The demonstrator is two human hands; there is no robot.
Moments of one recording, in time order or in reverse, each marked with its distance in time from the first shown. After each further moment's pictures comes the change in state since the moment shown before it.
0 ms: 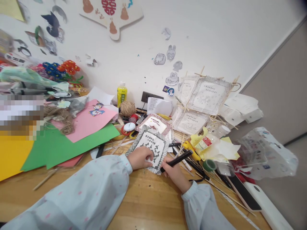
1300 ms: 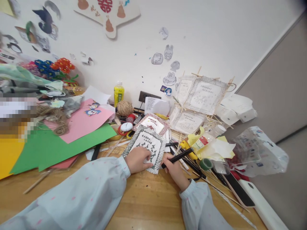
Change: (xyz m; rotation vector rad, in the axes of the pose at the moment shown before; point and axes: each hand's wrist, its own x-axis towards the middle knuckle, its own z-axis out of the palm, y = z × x) left_hand -0.004 0.013 0.001 0.154 0.015 -0.044; right_hand 0.005 0.007 -0.010 0.028 0.096 -0.008
